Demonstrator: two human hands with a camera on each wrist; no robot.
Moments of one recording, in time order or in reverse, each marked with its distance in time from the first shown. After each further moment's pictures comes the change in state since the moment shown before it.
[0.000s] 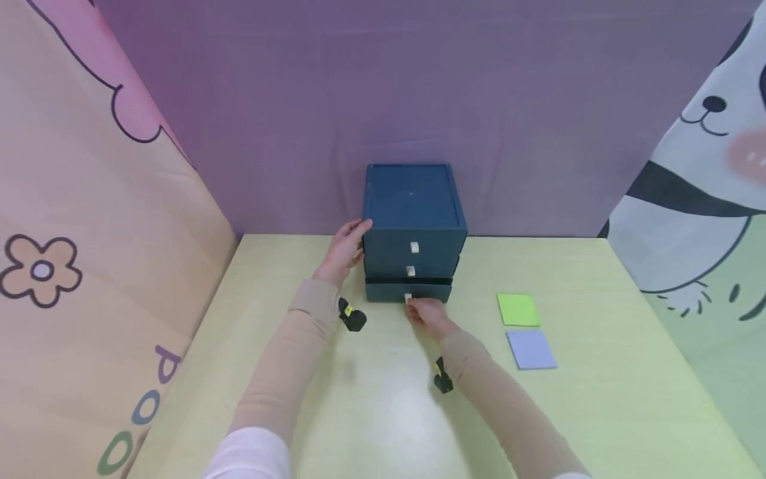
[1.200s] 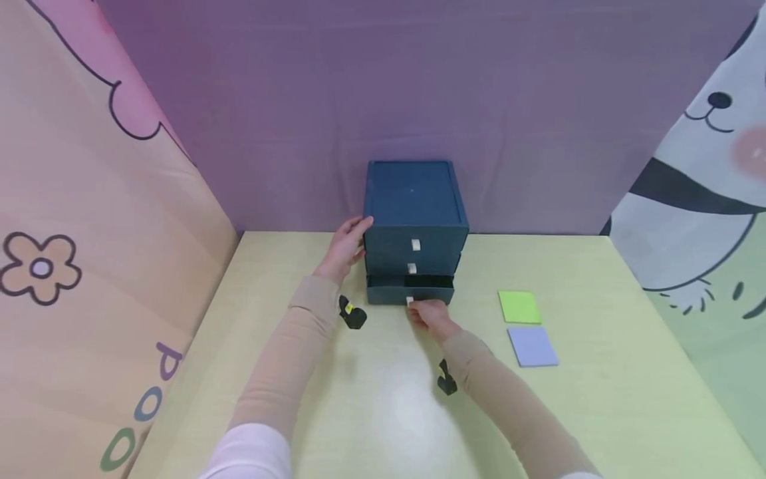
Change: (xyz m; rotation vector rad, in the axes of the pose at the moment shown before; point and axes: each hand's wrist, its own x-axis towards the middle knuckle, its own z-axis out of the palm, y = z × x) left_hand 0.005 -0.004 -0.002 0.013 -0.019 0.026; right_hand -0.018 -0.005 0.003 -0.084 0.093 0.058
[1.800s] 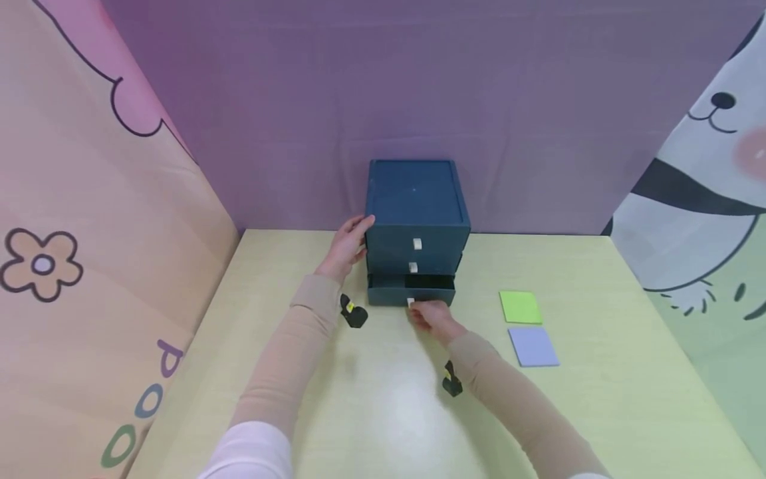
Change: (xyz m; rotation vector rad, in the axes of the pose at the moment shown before) left_hand -0.003 0.001 0.000 -0.018 -0.002 -0.004; right_hand -0.002 0.001 -0.005 -0.011 -0.031 0.022
